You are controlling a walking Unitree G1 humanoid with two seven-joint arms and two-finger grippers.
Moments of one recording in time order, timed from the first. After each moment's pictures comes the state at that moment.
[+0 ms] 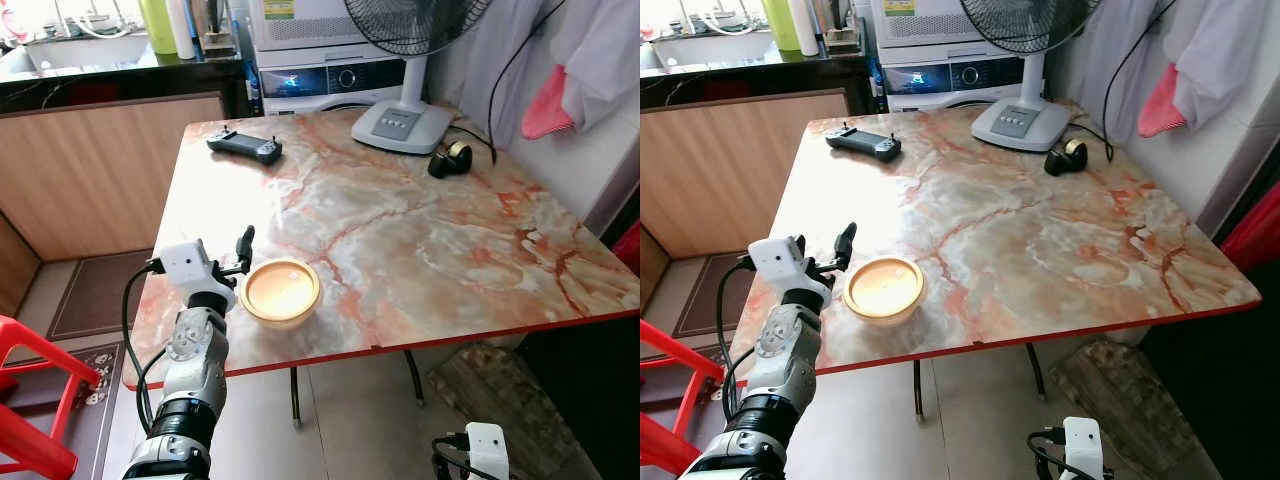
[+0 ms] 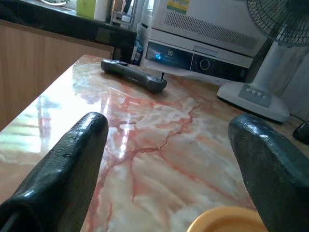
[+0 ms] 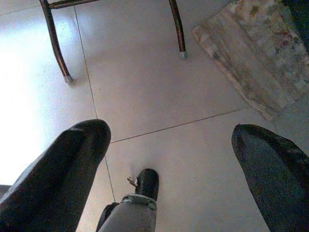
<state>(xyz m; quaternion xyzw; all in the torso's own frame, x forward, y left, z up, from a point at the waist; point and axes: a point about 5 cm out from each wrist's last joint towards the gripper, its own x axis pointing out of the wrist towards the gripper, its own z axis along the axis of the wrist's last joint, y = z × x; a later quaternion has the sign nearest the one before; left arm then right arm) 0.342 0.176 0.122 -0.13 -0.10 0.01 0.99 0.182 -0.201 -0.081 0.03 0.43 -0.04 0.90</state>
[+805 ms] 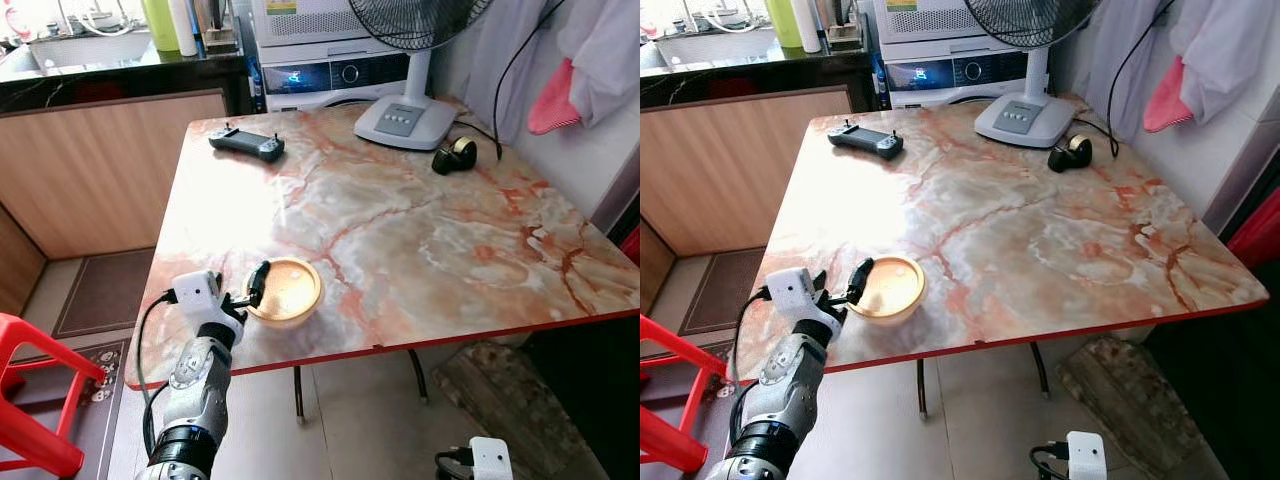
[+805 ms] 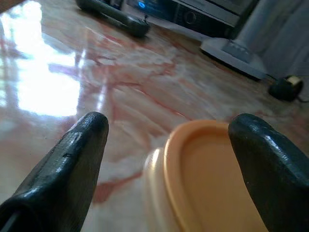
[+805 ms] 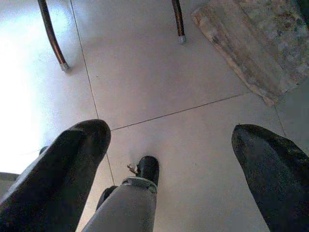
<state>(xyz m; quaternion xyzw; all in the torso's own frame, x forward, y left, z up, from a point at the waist) 0.327 0.166 0.086 -0.19 -0.03 -0.05 0.98 0.163 -0.203 -0.089 0.03 0.44 -0.06 0.89</state>
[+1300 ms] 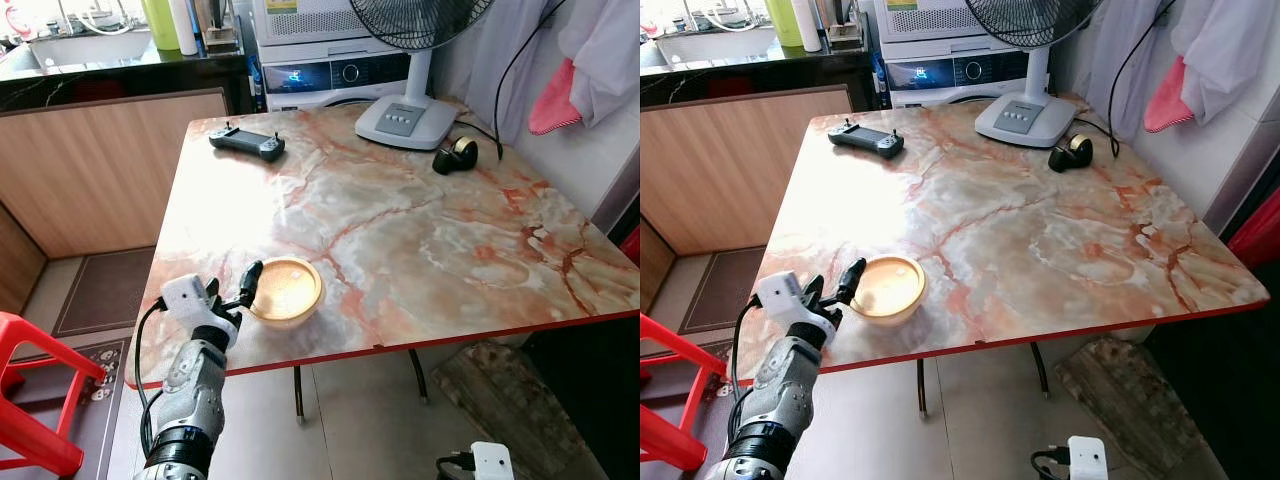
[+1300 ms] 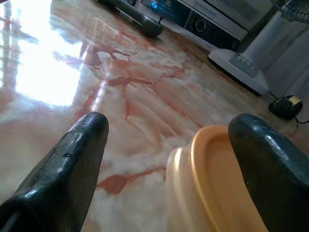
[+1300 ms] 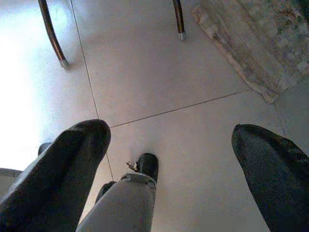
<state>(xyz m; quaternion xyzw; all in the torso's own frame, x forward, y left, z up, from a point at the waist) 0.325 0.177 0.082 -0.24 -0.02 -0.03 0.97 0.158 -0.204 -0.090 0.03 0.45 -0.06 0.89</state>
